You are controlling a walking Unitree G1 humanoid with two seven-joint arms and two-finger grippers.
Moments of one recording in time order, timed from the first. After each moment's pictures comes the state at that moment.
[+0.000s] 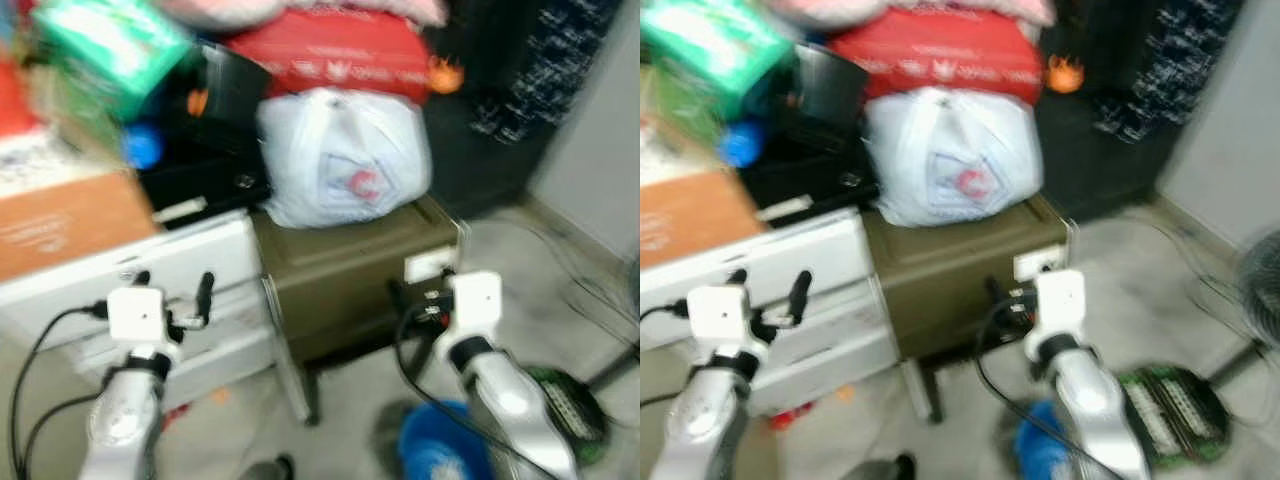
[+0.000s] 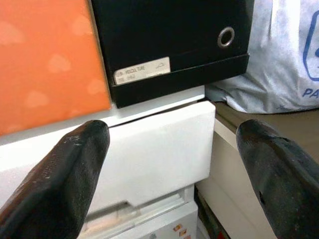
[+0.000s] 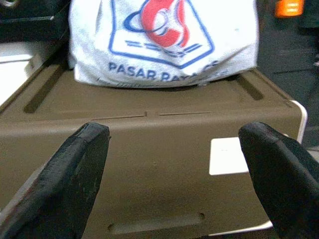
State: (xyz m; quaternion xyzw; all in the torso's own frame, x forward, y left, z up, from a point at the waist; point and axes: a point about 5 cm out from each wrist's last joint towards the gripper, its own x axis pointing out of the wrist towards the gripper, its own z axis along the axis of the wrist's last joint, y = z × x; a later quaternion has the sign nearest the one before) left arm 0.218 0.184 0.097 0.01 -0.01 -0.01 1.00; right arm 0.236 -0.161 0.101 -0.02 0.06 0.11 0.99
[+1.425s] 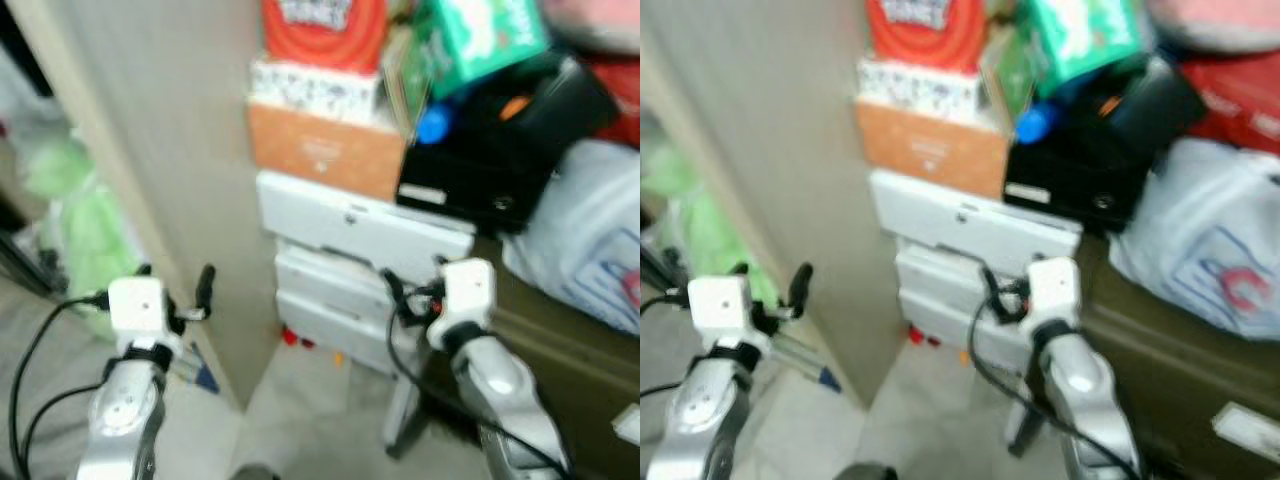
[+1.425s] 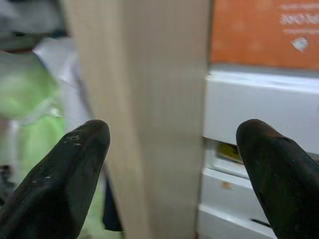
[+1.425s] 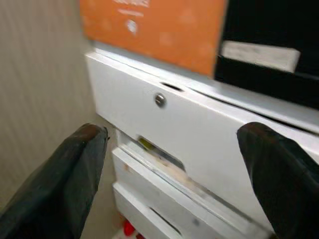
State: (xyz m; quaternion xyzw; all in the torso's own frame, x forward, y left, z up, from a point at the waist) left arm 0.227 0.186 0.101 0.01 0.00 -0.01 1.00; right arm 0.251 -0.151 0.103 -0.02 0.04 0.13 0.99
